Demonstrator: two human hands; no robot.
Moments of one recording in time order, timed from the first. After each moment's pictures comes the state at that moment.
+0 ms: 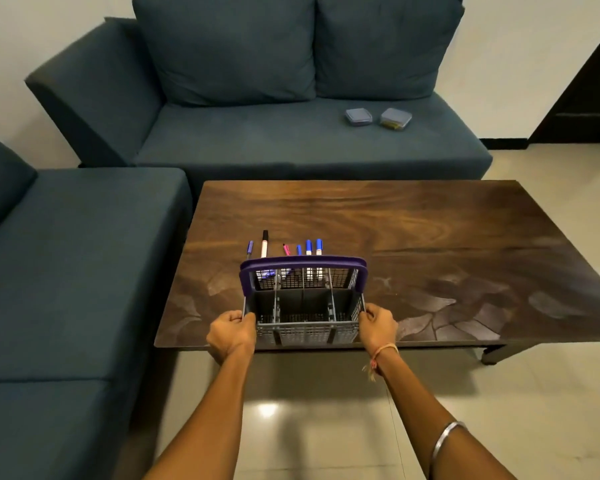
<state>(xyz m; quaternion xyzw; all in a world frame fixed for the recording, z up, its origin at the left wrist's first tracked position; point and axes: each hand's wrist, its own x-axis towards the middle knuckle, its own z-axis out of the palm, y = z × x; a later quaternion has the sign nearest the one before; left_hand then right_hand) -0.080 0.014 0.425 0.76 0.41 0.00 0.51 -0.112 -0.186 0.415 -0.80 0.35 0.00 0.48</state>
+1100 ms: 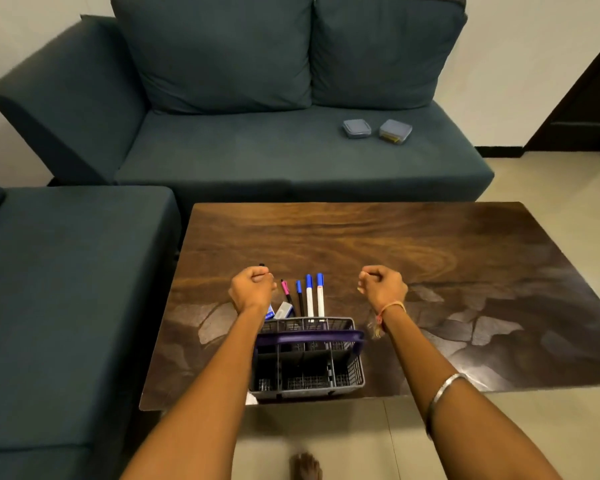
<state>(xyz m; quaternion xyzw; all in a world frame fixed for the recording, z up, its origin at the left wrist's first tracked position) 0.094 -0.022 0.460 0.73 0.28 -0.07 0.63 0.057 -0.217 0.454 -0.74 0.38 -0.06 0.55</state>
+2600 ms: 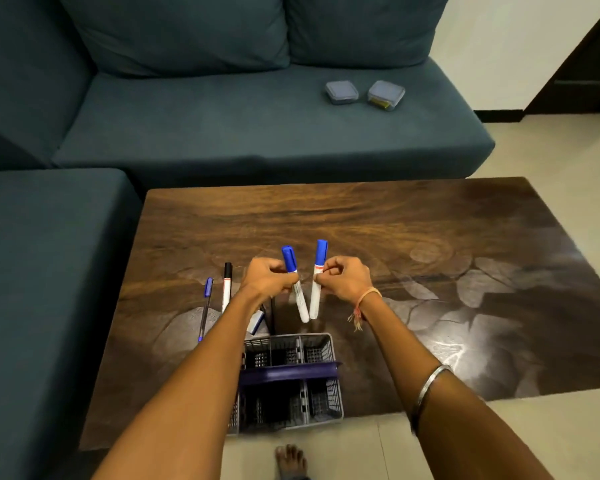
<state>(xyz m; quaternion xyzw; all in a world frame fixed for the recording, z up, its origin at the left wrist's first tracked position) 0.154 -0.097 0.432 0.80 0.06 -0.27 0.53 0.115 -0.246 0.433 -0.81 0.26 0.09 0.52</state>
